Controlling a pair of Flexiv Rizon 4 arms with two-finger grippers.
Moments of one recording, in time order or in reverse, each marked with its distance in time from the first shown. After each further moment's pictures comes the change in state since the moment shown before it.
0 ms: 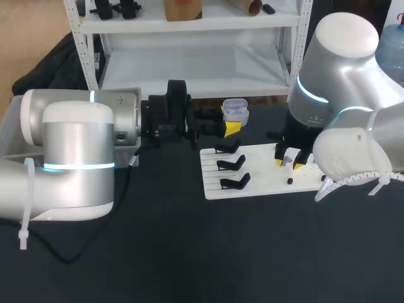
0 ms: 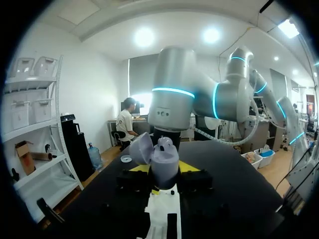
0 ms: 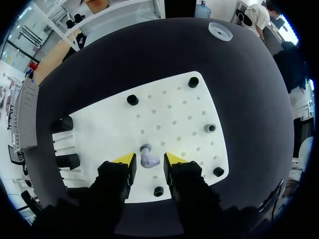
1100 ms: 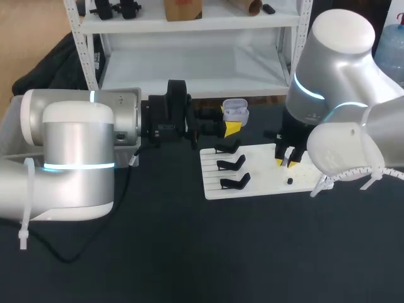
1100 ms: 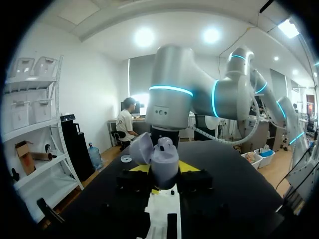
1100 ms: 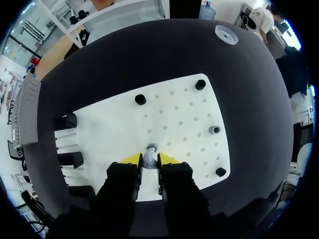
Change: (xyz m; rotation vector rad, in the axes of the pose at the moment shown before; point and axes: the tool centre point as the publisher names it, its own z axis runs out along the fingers) left arm 0.000 0.000 0.000 0.000 0.000 0.000; right arm 0.000 0.007 -0.003 -0.002 0.012 -0.026
